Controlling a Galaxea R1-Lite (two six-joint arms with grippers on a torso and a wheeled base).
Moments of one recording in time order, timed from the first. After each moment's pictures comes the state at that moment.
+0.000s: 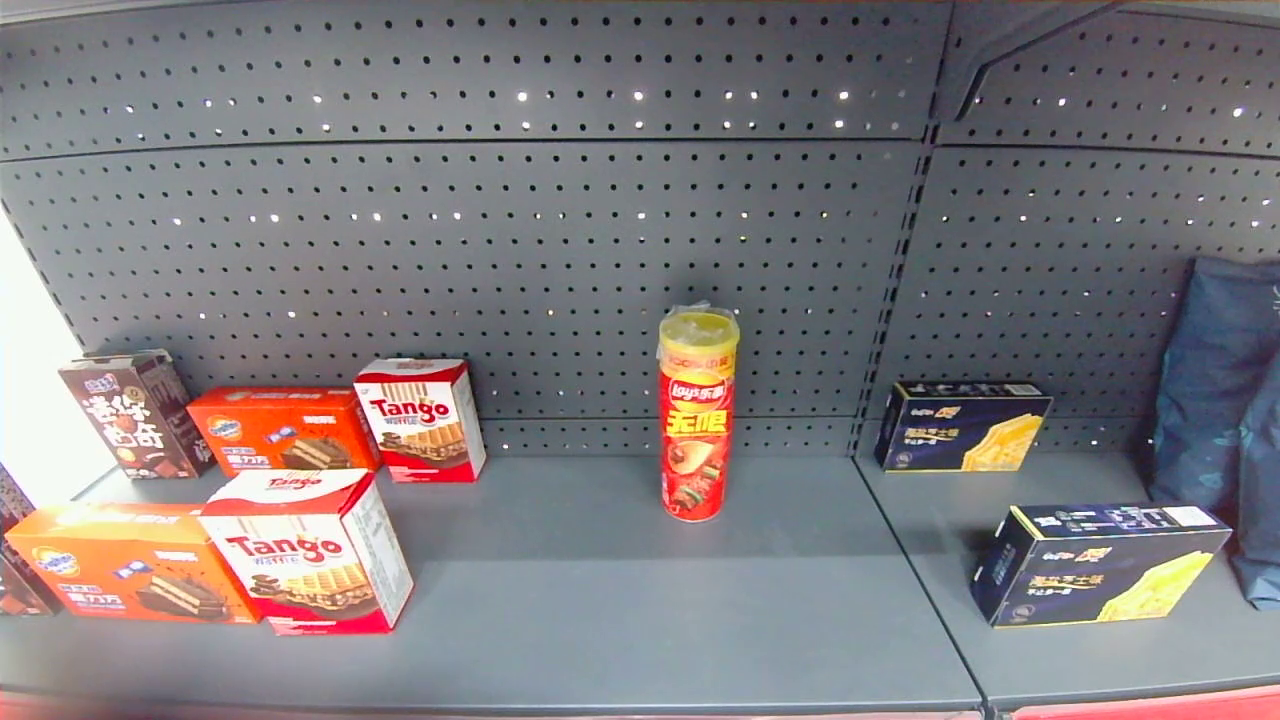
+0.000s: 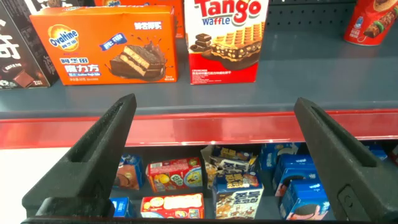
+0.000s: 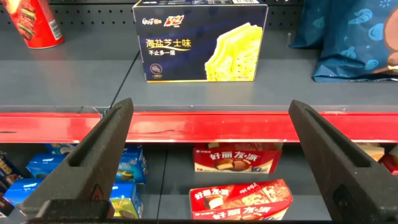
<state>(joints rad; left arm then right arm) 0.00 0.00 0.00 0.00 -0.03 0.00 0.00 0.01 0.00 0.01 0.01 0.00</state>
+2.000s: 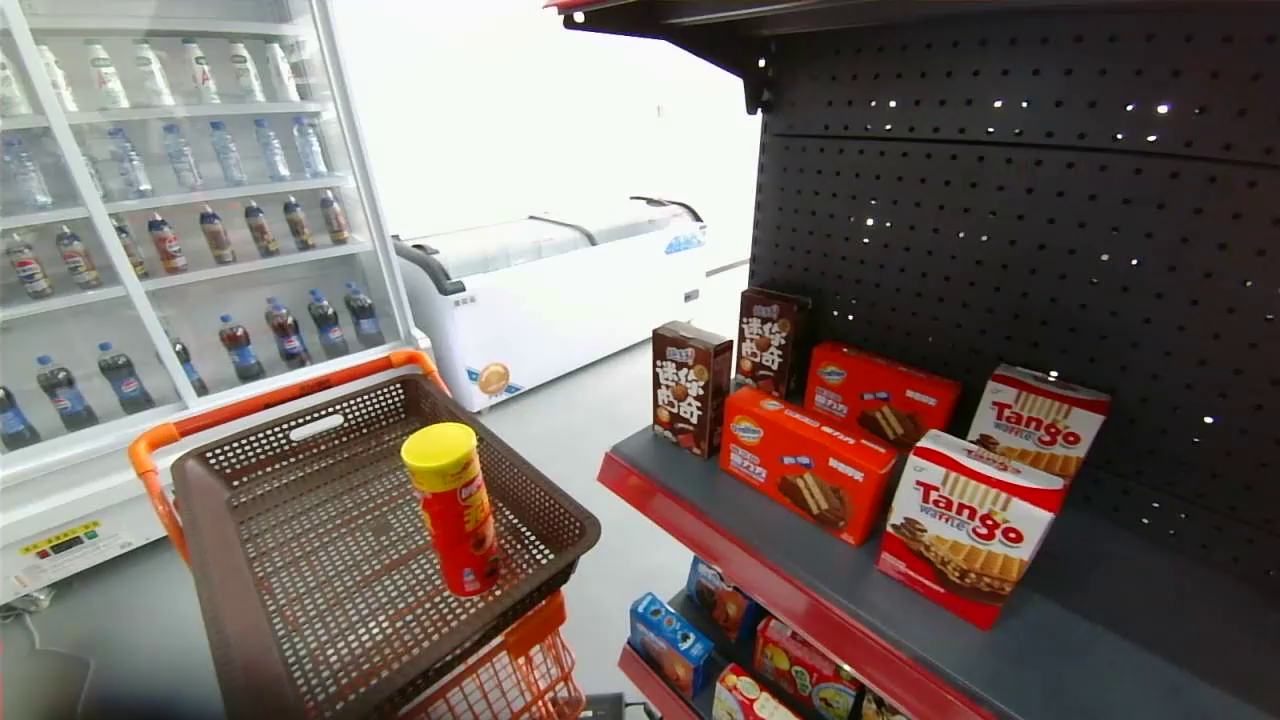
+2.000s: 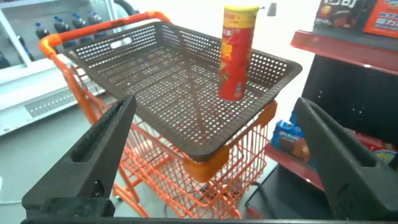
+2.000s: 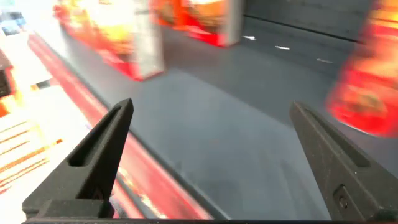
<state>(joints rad) 0.00 0.00 0.00 0.00 -0.02 0.00 0.00 0.01 0.00 0.01 0.01 0.00</state>
